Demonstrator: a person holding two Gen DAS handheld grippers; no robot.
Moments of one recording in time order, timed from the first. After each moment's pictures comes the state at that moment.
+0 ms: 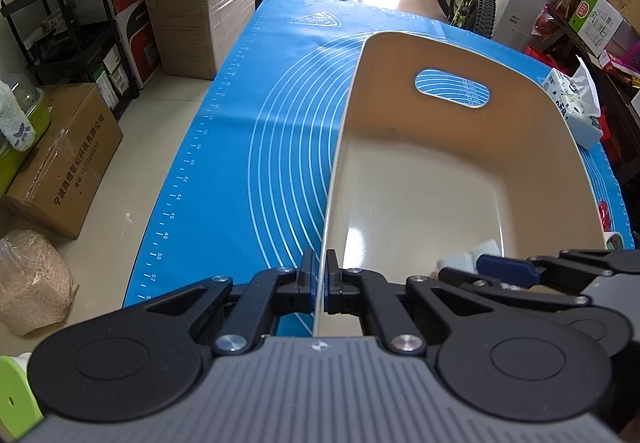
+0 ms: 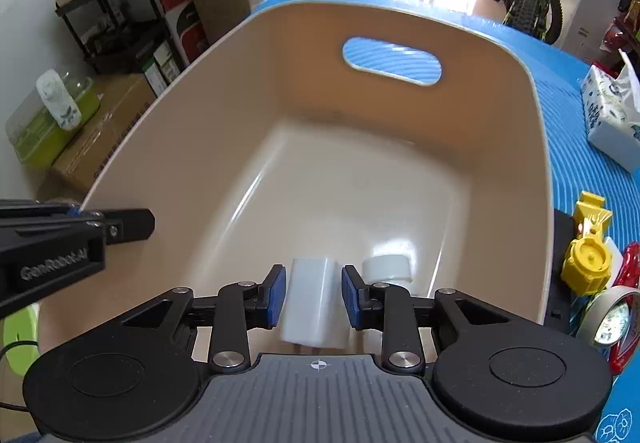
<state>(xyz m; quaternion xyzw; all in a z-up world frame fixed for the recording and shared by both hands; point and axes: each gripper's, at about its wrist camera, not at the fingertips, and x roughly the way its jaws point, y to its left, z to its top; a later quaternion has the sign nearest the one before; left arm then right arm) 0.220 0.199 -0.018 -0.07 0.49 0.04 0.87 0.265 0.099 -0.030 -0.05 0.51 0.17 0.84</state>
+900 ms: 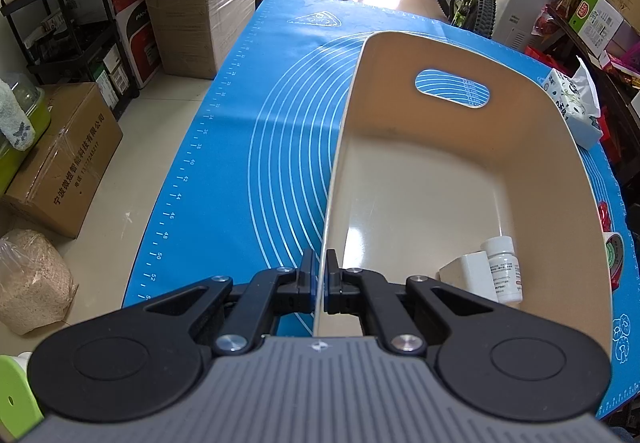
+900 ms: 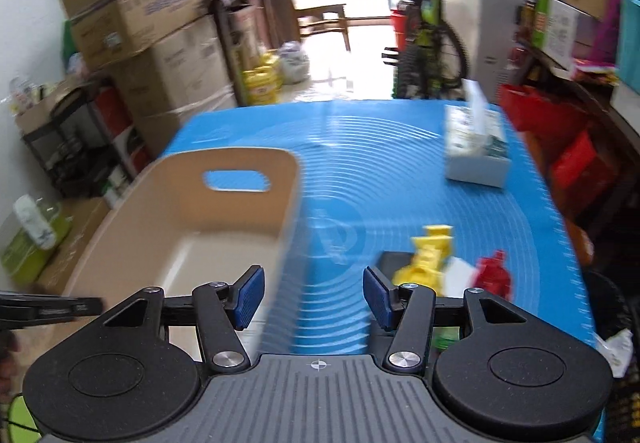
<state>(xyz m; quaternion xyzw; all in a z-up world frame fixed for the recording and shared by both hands) 0.220 0.200 -0.017 -0.07 0.49 0.04 0.87 0.242 -0.051 0.034 0.05 0.40 0.08 0.91</state>
